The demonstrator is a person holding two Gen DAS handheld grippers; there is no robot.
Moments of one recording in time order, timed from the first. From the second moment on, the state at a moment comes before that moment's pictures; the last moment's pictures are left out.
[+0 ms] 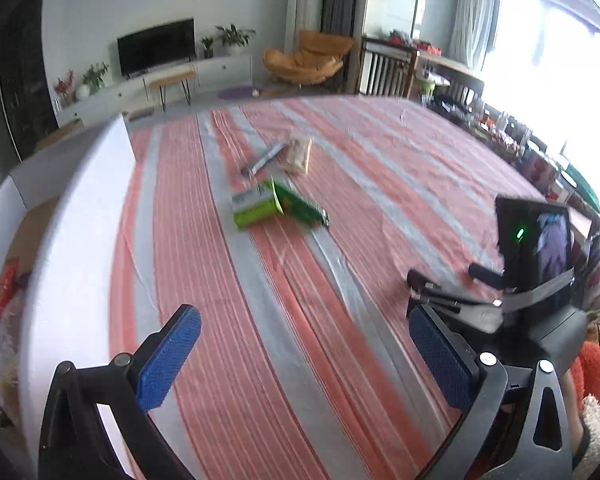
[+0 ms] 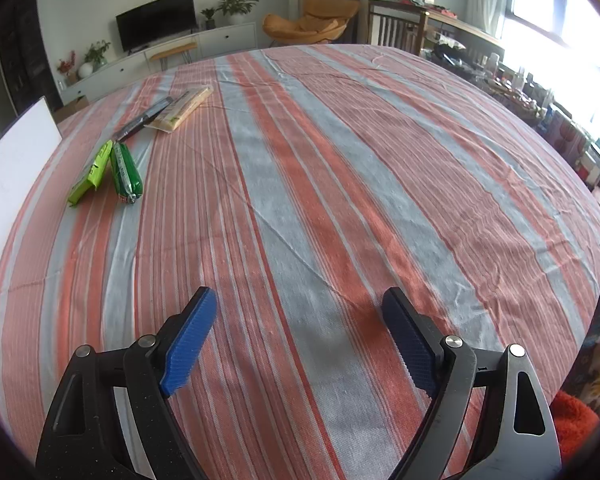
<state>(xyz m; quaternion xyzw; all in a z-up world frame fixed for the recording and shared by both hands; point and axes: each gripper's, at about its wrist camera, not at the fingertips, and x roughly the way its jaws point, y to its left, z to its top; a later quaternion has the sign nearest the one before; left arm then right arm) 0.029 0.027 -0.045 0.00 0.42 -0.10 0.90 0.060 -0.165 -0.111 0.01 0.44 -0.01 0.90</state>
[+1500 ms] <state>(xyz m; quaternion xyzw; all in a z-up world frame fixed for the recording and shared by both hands) 0.046 0.025 -0.120 0.05 0.49 -0.09 0.86 0.061 -0.166 -0.112 0.01 0.44 -0.01 0.90</state>
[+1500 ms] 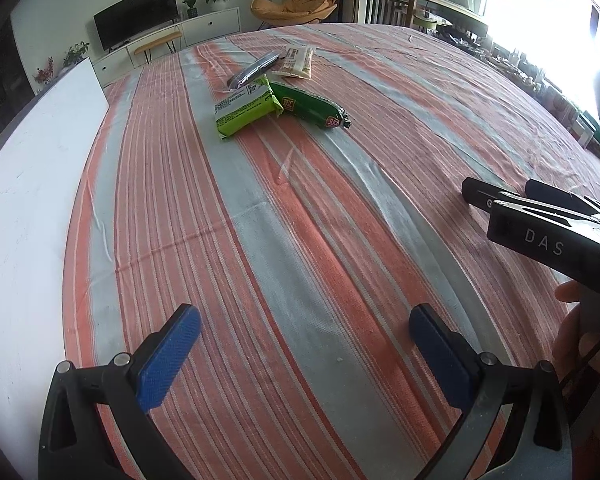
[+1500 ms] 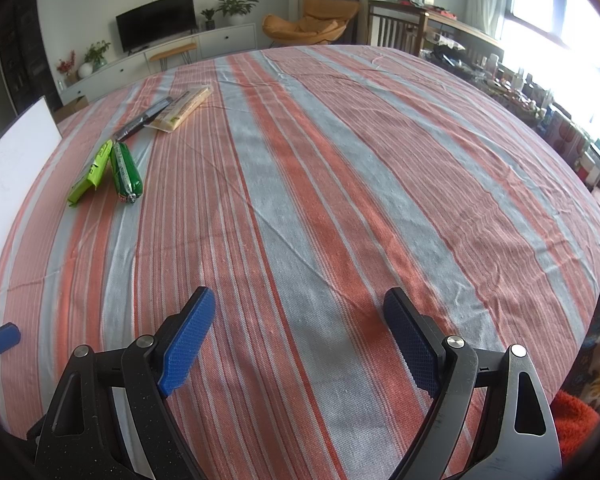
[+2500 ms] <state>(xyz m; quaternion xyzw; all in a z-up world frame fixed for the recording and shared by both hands) 0.146 0.102 0.044 -0.10 0.43 -0.11 0.89 0.060 -0.166 -0.113 0.01 0.44 -0.01 0.90</state>
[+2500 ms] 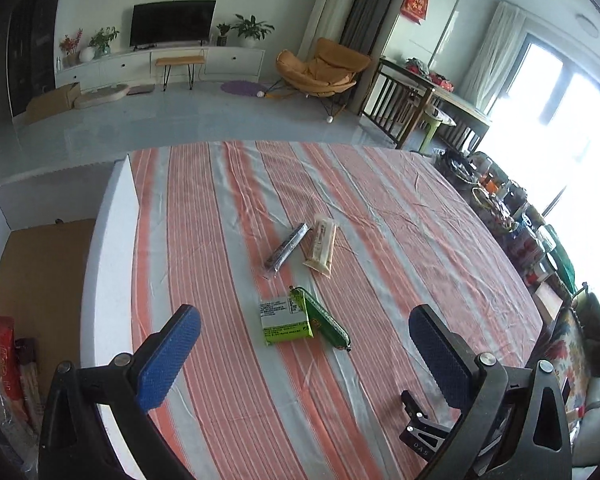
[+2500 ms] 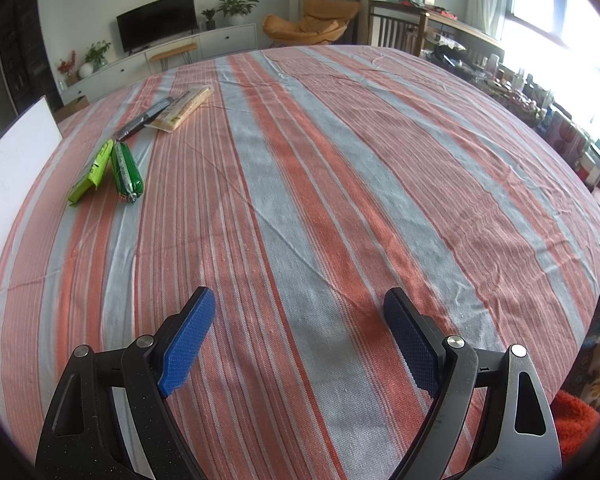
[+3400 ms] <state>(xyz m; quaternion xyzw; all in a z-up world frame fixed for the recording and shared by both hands) 0.188 0.070 -0.101 -0.05 0.54 -0.06 0.84 0.060 -0.166 -0.113 0.01 0.44 -0.01 0.90</state>
